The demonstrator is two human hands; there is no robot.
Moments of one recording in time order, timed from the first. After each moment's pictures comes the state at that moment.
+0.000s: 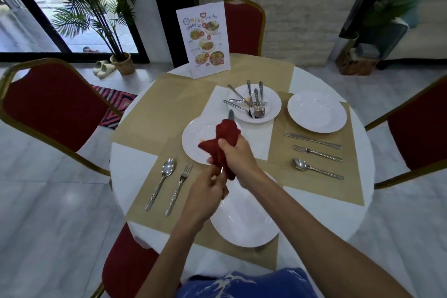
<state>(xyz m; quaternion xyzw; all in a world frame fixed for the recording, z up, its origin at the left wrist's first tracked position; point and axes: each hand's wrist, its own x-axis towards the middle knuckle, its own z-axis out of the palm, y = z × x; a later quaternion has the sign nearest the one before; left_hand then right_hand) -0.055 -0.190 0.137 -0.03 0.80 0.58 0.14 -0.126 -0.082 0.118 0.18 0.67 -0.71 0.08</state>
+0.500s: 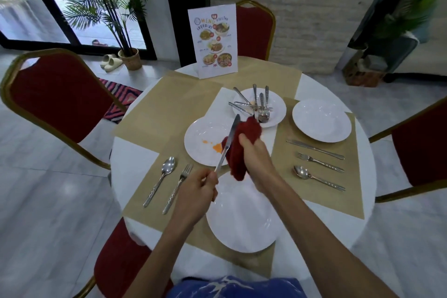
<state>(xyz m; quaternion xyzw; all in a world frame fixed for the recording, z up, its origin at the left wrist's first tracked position) -0.054 -0.203 0.137 -0.08 0.83 0.54 0.09 -0.123 -0.052 0.133 0.20 0.64 -0.74 0.05</state>
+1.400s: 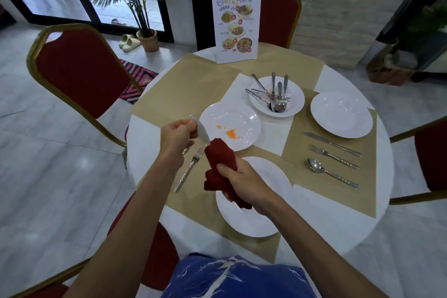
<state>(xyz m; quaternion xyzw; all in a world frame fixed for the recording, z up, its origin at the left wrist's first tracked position) -0.135 -0.257 0.142 -0.27 0.67 0.70 0.02 -0.055 -0.086 0.130 0.02 0.73 -0.64 0.25</state>
